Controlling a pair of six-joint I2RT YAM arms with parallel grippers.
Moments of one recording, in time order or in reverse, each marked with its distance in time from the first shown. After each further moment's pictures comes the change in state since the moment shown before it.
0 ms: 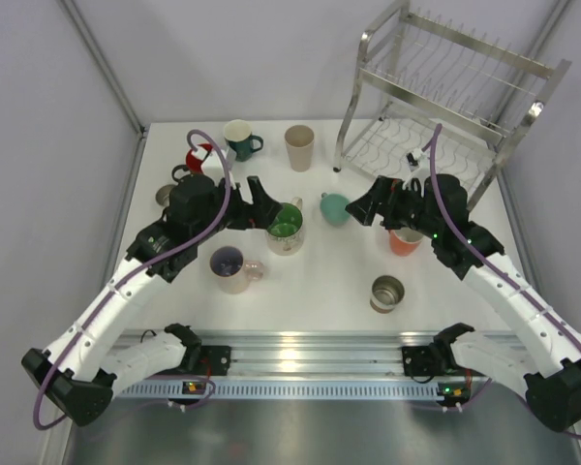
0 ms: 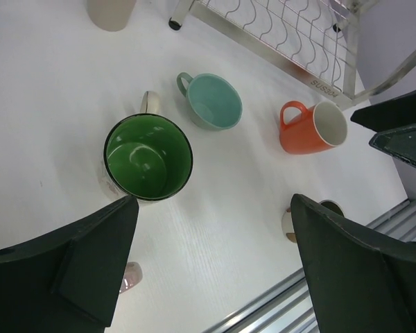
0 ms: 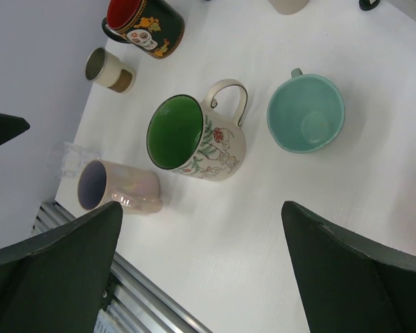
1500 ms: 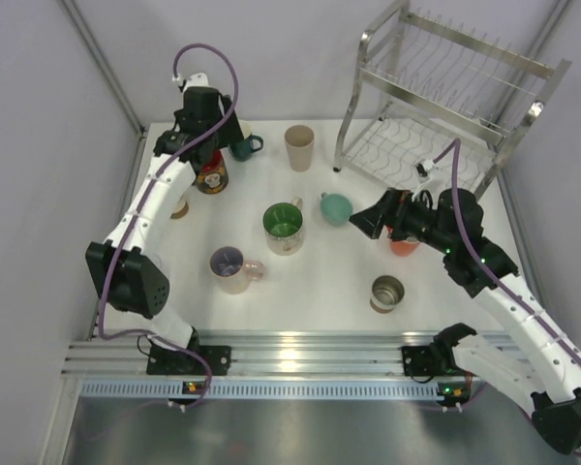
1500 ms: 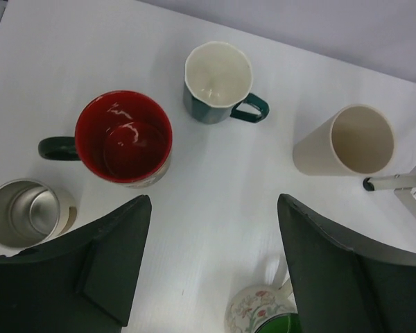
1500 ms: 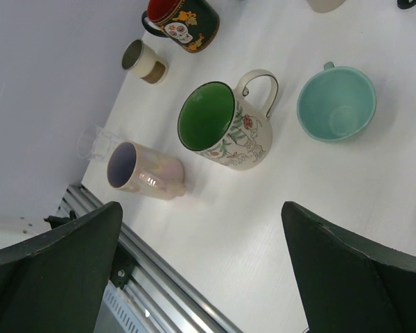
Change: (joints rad) left arm 0.314 0.642 0.580 -0.109 -0.342 0.103; right arm 0.000 -0.142 -0.063 -0.004 -0.074 0.018
